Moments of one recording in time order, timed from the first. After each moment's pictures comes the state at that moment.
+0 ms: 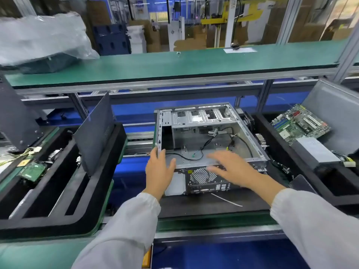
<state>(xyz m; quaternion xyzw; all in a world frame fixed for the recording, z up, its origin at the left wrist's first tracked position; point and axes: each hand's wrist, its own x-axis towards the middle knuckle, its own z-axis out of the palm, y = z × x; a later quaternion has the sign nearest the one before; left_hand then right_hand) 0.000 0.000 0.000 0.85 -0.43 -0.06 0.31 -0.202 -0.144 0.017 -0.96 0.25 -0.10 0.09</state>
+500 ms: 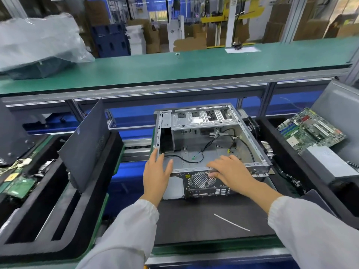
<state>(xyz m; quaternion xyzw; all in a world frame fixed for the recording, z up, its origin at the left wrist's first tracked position) 0.035 -0.054 -0.011 0.85 -0.43 -0.03 0.31 -0.167 -0.200 -0.007 -0.98 0.20 -0.08 -0.05</state>
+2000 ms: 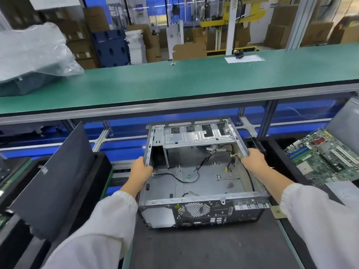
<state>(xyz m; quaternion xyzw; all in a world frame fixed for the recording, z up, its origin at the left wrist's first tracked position) 0.145 -0.202 0.012 0.87 -0.29 -0.18 0.37 -0.133 -0.409 0.006 -0.71 0.62 -0.15 0.31</state>
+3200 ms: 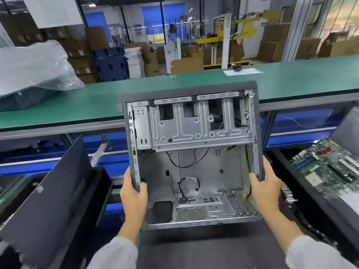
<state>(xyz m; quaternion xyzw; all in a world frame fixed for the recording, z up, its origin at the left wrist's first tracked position) 0.138 -0.165 -0.020 0.72 -0.32 0.03 0.62 -0.135 -0.350 -0.027 -0.64 0.47 -0.54 0.30</state>
